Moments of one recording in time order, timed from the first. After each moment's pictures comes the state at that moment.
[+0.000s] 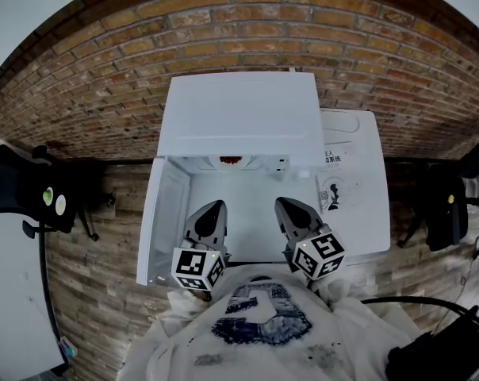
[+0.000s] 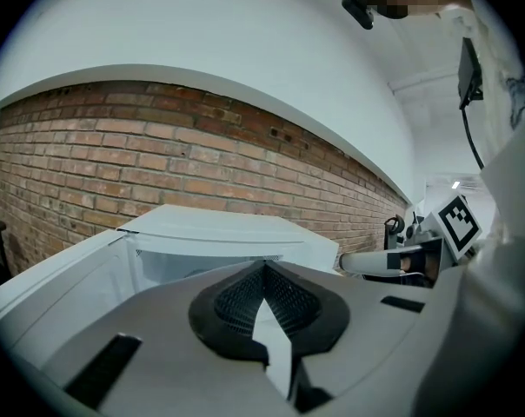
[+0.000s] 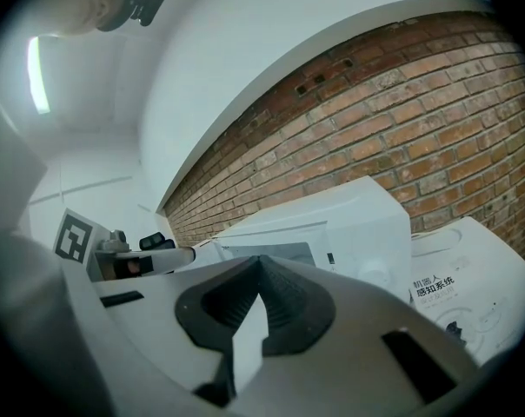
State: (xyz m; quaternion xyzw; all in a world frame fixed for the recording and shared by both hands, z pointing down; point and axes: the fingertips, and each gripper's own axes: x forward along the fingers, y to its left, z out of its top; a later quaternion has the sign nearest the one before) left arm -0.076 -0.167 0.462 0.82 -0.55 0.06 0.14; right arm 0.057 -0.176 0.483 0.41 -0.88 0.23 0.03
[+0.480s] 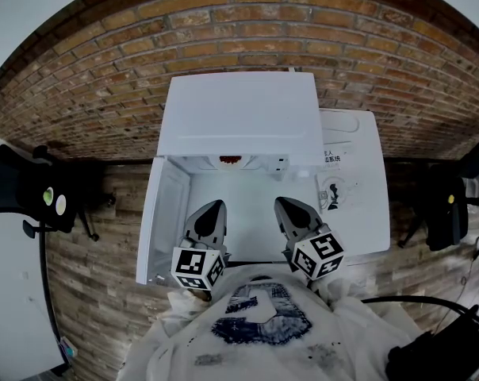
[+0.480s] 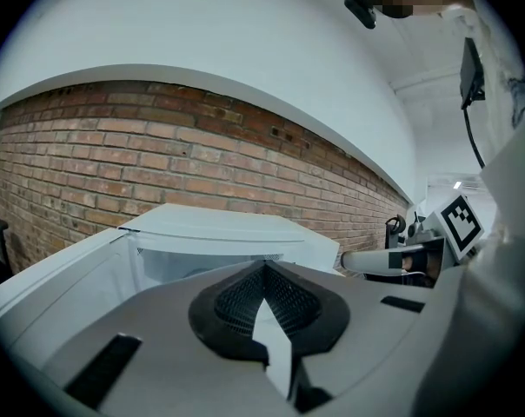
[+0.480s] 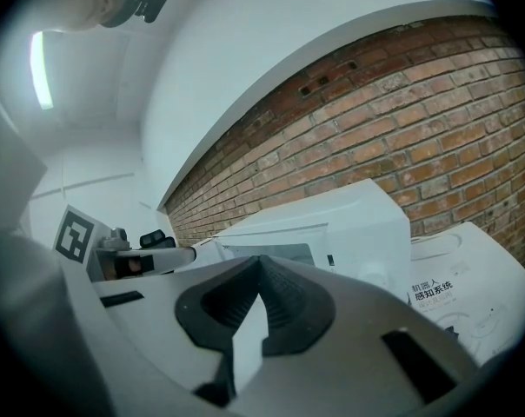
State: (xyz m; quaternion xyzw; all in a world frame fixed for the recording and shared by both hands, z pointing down) left arm -0.076 -0.165 0.464 0.82 -0.56 0.06 0.15; right arm 0.058 -0.174 0.481 0.41 -0.89 0.21 0.03
